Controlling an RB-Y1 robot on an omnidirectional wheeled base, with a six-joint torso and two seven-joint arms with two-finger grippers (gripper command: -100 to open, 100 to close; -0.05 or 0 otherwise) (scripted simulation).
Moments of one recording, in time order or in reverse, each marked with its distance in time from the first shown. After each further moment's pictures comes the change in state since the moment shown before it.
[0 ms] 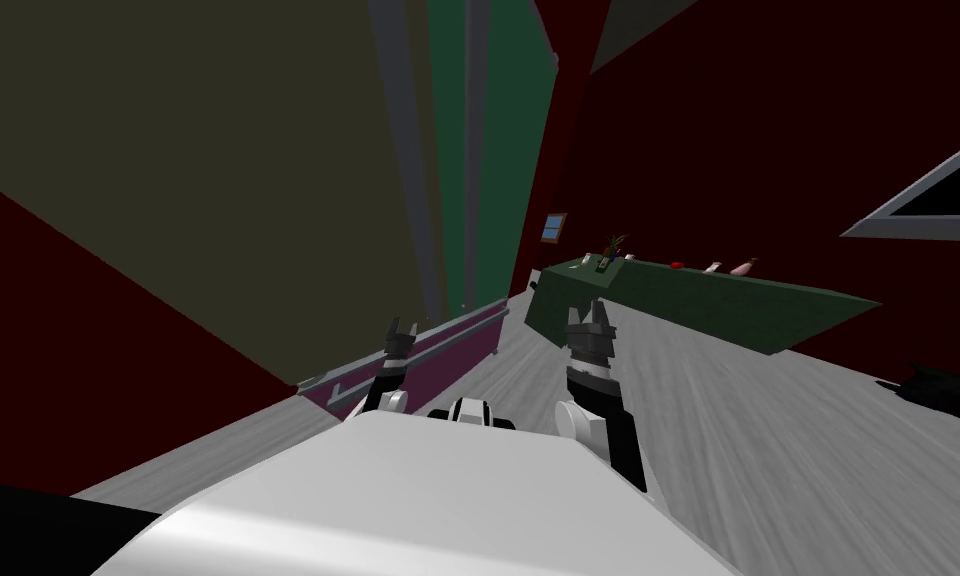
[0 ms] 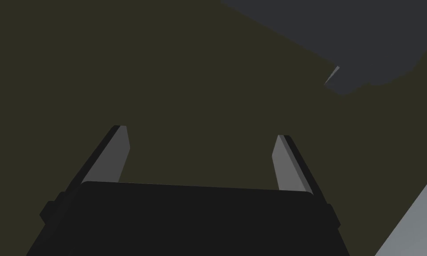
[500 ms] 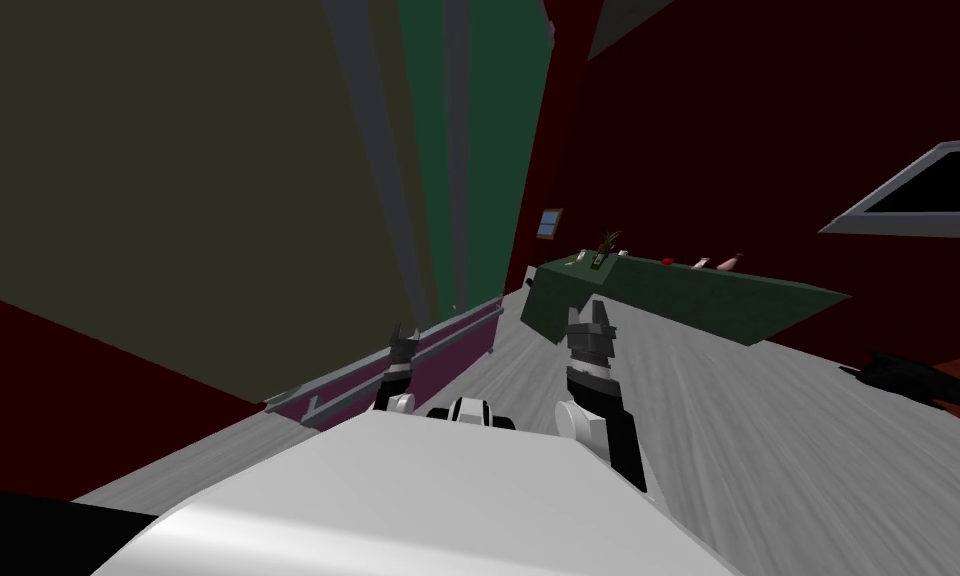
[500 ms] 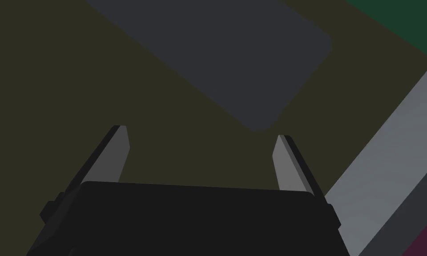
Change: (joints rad) left arm -0.029 -0.067 0.005 0.115 0.033 -0.054 0.030; right arm 0.000 0.000 0.000 0.000 0.000 0.000 0.000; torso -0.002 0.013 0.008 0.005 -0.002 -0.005
